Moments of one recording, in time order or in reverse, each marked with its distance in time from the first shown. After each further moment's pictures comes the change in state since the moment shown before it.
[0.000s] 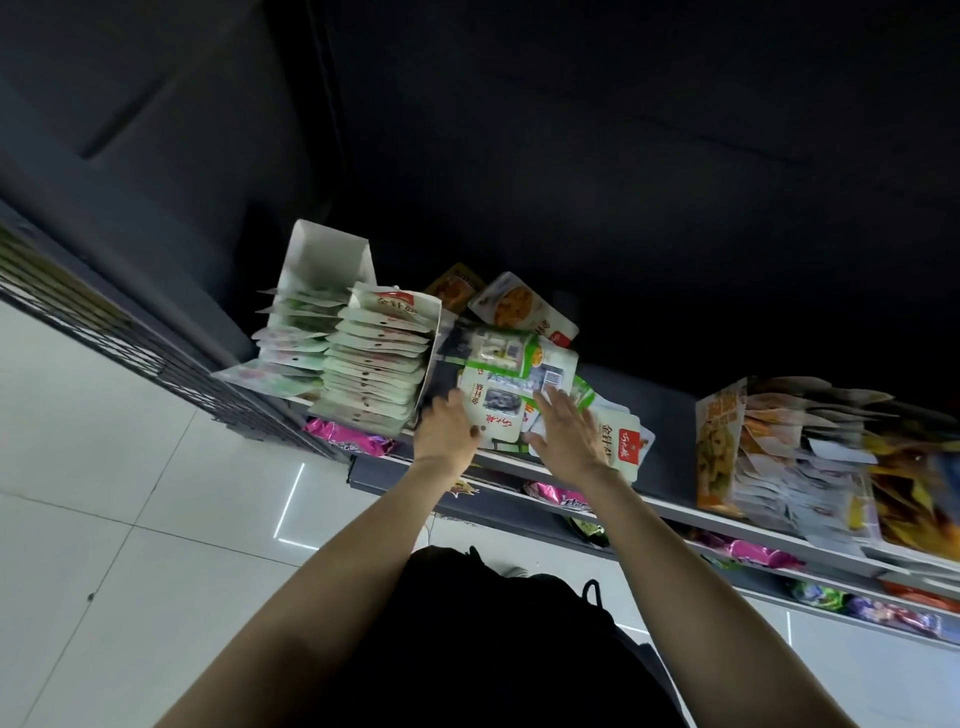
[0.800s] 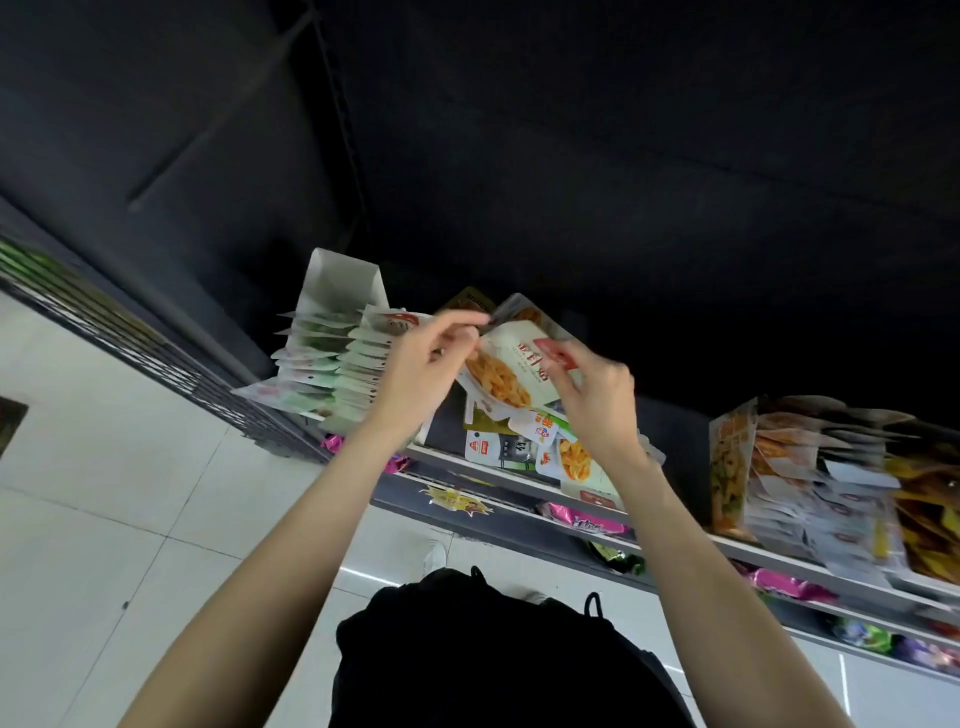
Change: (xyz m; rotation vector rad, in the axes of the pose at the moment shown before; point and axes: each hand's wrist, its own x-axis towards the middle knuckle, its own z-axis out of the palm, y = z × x) left_hand -0.039 0.038 -0.147 -0.727 0.207 0.323; right_hand -0.030 -0.033 -0.111 0.519 0.689 -0.250
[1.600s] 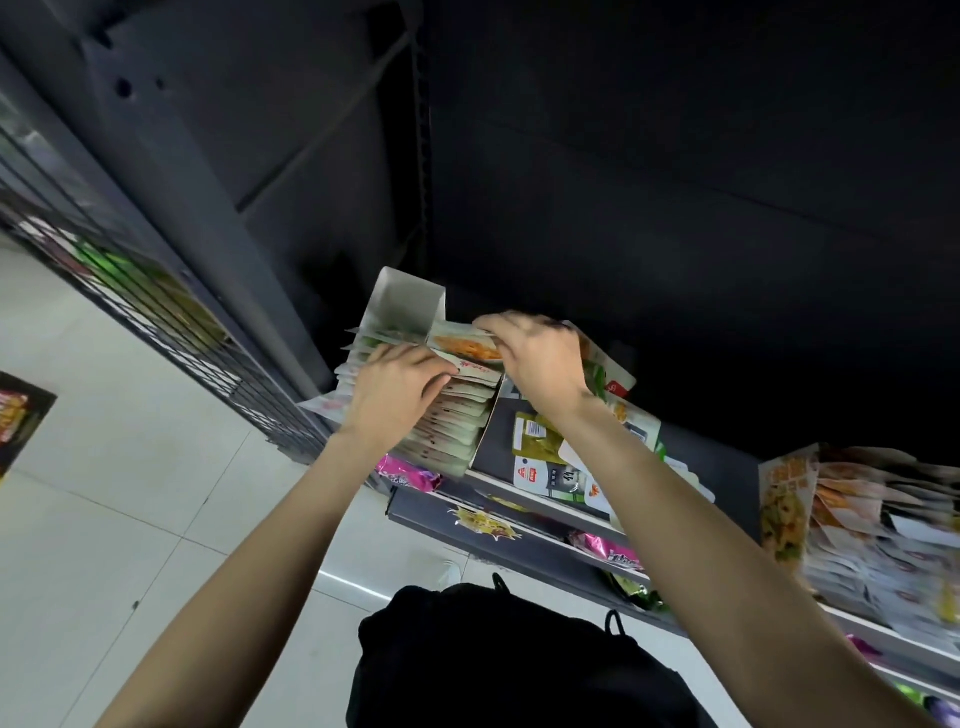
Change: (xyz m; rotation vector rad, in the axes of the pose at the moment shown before) left_hand 0.015 -0.091 -0.085 0.940 0.120 0.415; right_hand 0.075 -0.069 0.094 -0.300 0.026 -0.581
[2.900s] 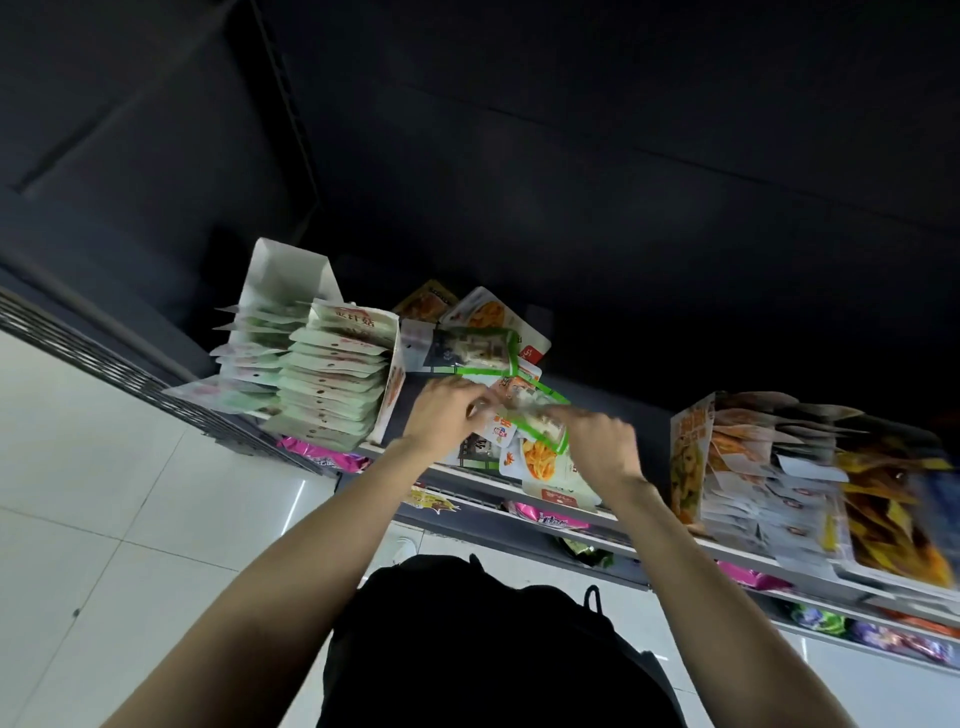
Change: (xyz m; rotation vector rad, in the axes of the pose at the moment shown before) left_hand 0.019 0.138 0.125 -0.383 -0.301 -0.011; right_hand -0.179 0.094 -0.073 -0.287 -0.794 0.484
